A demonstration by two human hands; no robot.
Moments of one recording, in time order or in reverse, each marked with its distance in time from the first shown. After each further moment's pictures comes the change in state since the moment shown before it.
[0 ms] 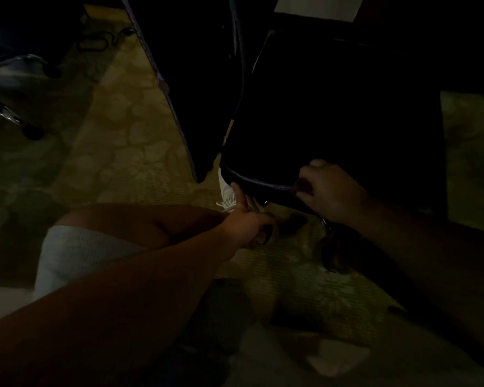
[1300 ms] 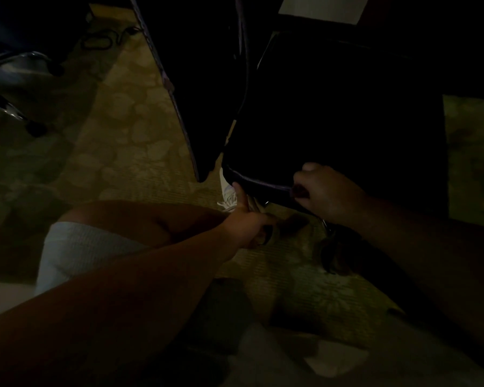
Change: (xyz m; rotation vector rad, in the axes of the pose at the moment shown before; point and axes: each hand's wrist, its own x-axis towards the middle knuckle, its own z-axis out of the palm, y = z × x) left_hand 0.007 -0.005 0.000 -0.014 -0.001 -0.038; right_hand 0.003 -0.005 -0.003 -0.006 -0.073 -0.093
